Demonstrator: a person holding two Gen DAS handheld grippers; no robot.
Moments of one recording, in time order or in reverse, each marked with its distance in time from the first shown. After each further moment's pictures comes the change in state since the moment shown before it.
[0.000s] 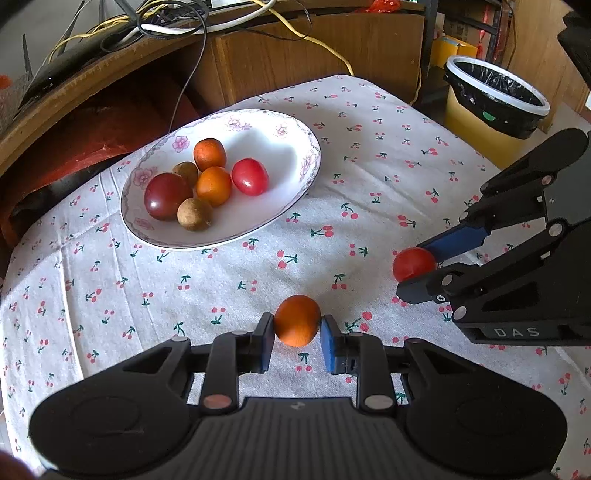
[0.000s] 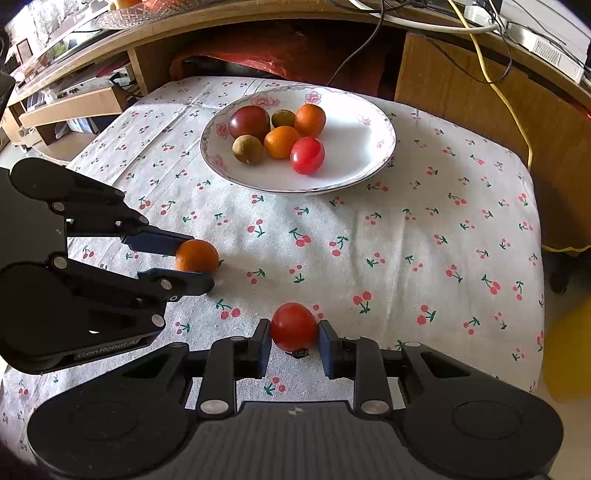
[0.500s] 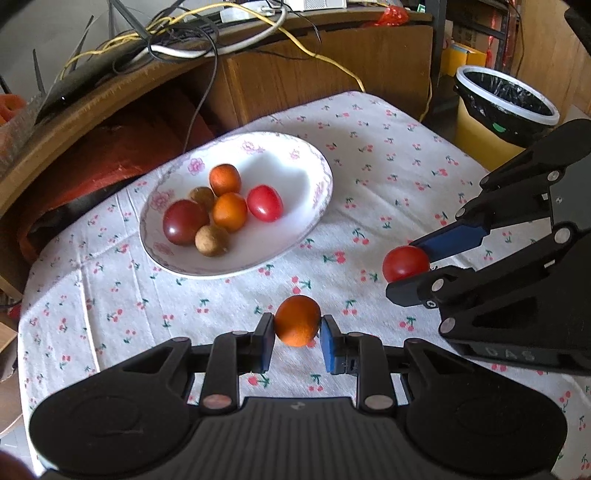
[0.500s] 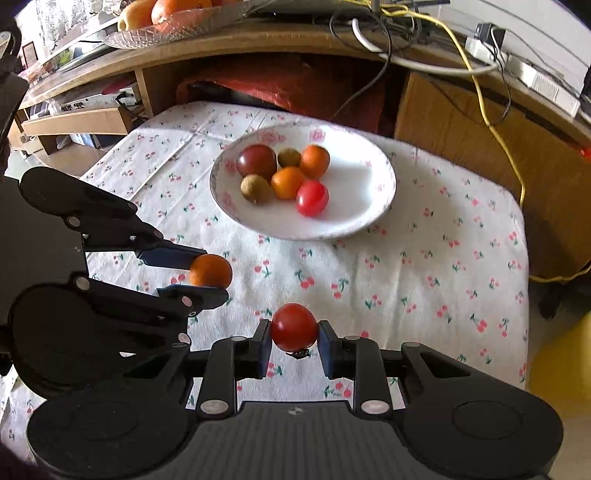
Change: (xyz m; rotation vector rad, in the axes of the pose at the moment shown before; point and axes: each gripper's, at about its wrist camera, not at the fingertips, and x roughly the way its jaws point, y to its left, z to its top) left arm -0.011 0.000 0.016 -0.002 -0.031 0.053; right arm -0.016 0.010 0.018 -0.029 -0.067 -0.028
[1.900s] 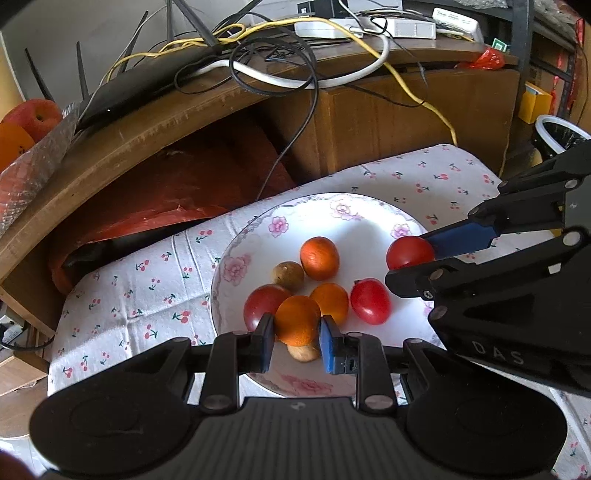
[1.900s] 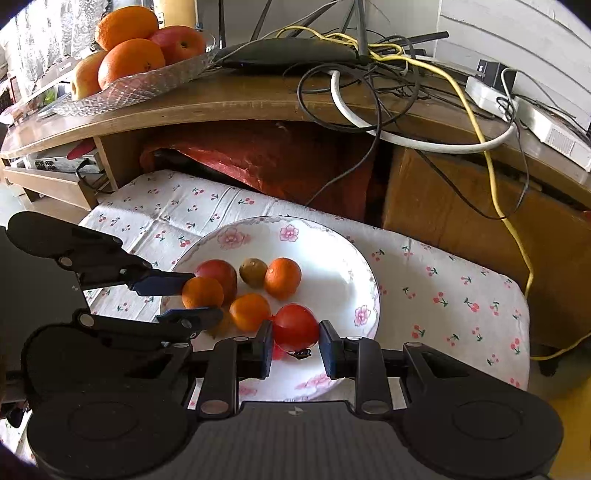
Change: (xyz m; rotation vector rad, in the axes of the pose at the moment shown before) left arm 0.038 0.057 0.058 -0.114 -0.043 0.125; right arm 0.037 -0.028 0.085 0.024 -0.104 -0.007
